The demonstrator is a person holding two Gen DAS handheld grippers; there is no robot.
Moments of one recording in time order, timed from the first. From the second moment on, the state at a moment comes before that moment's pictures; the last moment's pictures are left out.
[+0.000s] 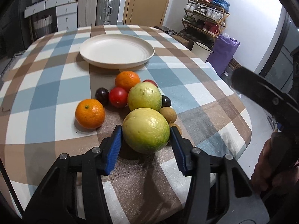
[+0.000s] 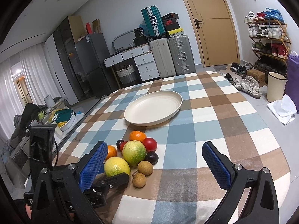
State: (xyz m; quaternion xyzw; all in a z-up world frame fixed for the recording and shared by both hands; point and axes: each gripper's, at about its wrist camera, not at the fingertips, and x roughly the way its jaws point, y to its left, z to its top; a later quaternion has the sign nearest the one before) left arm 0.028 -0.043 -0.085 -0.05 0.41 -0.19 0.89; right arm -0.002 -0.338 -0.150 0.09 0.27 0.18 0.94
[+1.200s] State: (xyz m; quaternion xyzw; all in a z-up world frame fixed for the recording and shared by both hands) left arm 0.023 0.052 -0.028 -0.08 0.33 -0.13 0.93; right arm 0.049 -0.282 -0.190 0.04 0.34 0.24 0.91
